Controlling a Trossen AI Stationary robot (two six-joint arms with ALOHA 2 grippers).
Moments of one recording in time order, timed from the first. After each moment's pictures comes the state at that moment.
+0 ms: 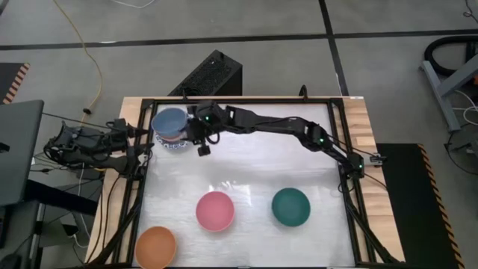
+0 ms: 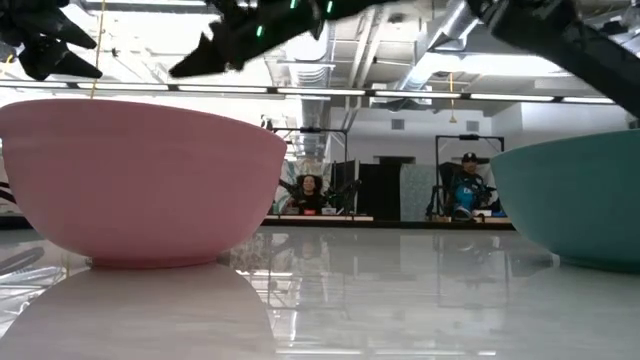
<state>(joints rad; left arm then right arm) -0.18 0.07 0.74 -1.03 -0.55 -0.45 -0.15 2.35 2.36 -0.40 -0.19 -0.54</state>
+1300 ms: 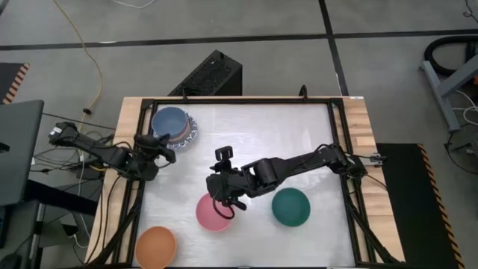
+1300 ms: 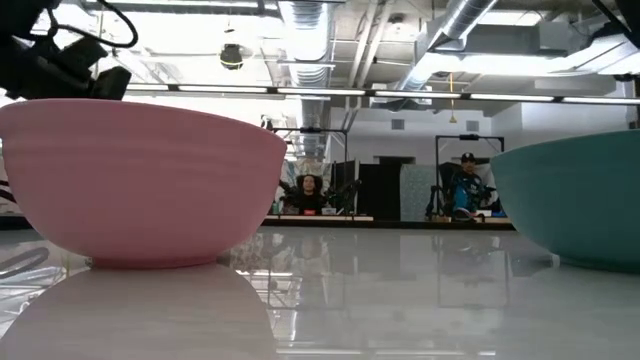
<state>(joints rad) -0.38 0.50 0.28 -0.60 -1.30 -0.88 0.32 2.15 2.35 -0.98 0.63 -0.26</state>
